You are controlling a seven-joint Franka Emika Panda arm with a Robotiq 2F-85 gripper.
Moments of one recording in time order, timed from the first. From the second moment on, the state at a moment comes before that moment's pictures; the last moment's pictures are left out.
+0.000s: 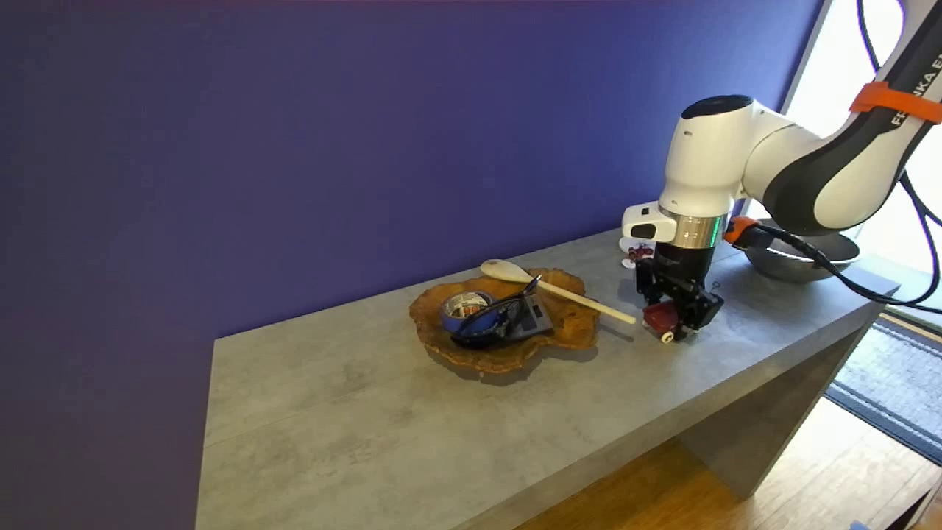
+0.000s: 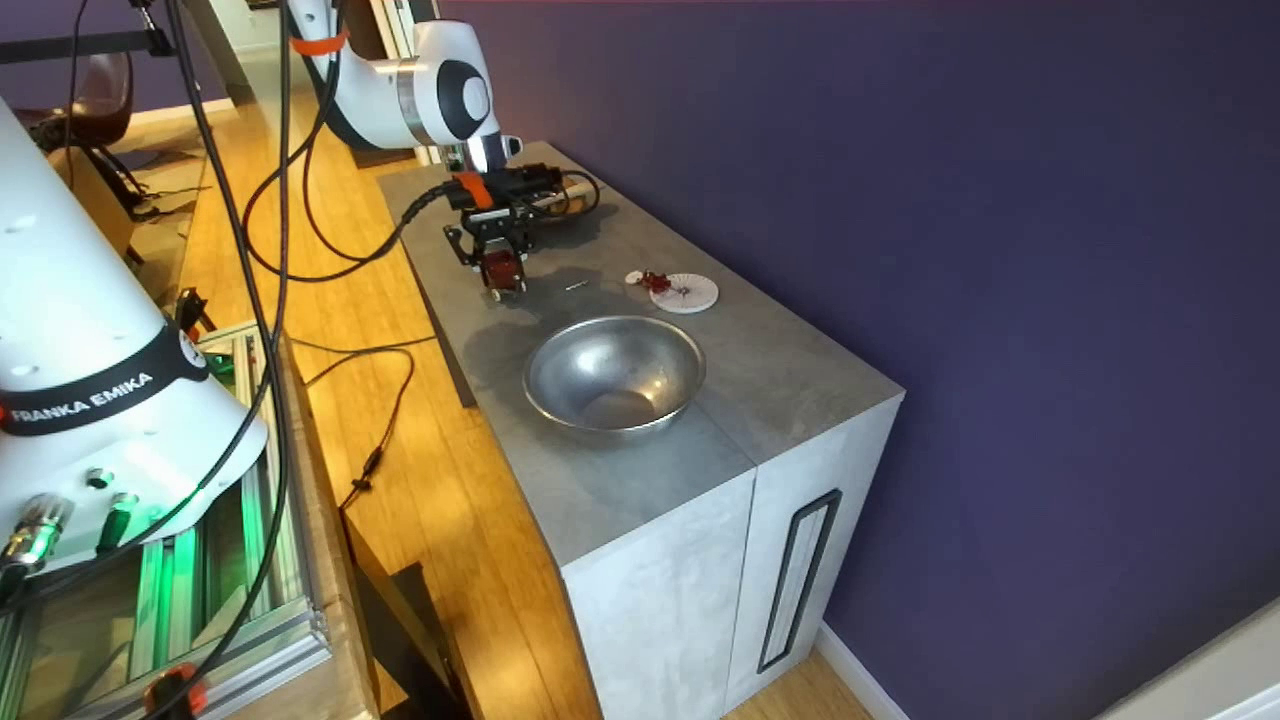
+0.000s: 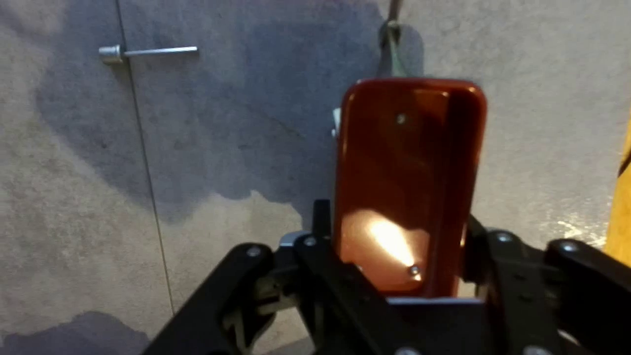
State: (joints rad) arm 0.26 0.49 0.21 -2.37 -0.50 2.77 -0.54
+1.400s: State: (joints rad) arm 0.17 0.45 0.12 -2.46 -0.56 2.81 -0.55
